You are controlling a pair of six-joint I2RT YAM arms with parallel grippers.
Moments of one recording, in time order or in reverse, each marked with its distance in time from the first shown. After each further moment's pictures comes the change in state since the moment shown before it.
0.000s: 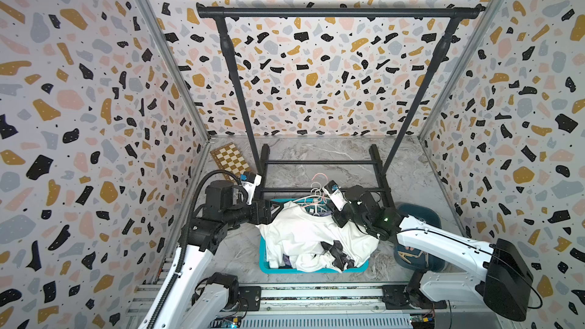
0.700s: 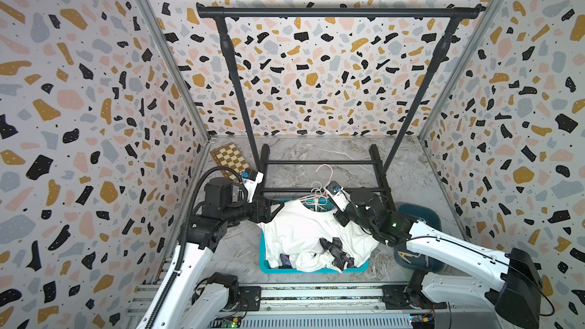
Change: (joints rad) left arm 0.000 0.019 0.047 0.017 0.034 0.069; right arm 0.051 -0.108 0.007 0.026 0.114 -0.133
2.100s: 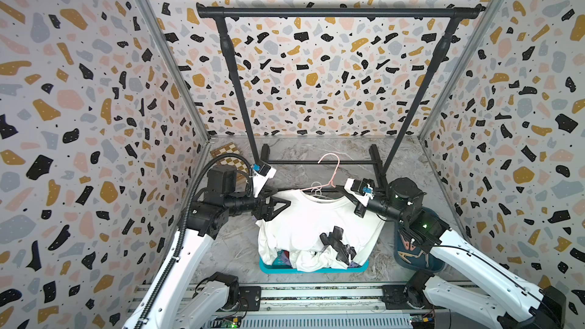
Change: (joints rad) left arm -0.046 0.119 0.173 -0.081 0.127 0.279; right arm -0.227 -0.187 -0.008 0.150 -0.575 -0.294
